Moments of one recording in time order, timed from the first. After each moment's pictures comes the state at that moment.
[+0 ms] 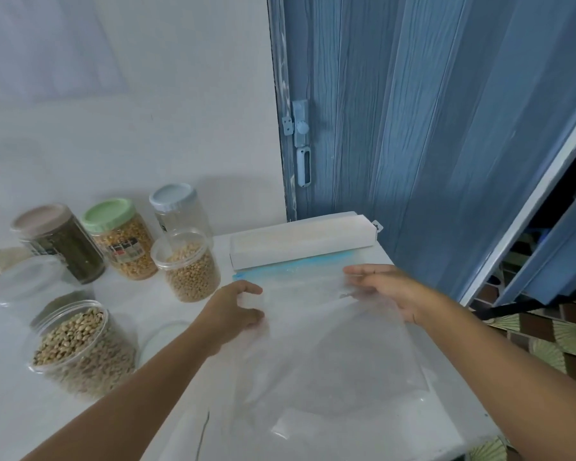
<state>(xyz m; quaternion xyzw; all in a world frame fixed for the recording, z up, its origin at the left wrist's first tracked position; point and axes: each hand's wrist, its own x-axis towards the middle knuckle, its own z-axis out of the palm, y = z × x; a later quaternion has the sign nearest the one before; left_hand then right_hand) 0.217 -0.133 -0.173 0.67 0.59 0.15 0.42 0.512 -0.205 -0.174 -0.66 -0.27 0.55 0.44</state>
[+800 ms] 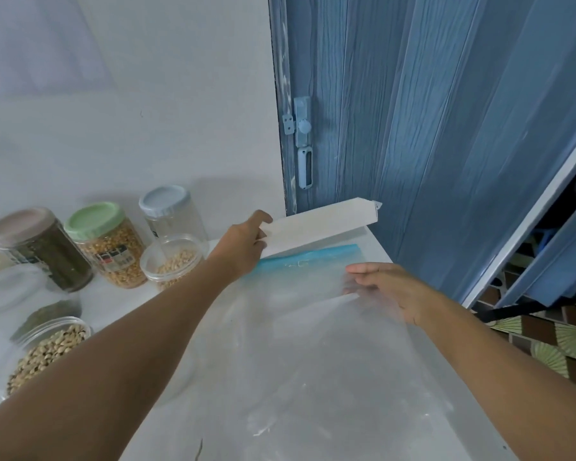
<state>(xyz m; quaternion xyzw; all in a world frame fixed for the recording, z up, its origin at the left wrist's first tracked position) 0.271 -0.021 -0.143 0.84 0.47 0.18 0.21 0.523 -0.175 -0.181 -0.63 -0.23 0.56 0.49</state>
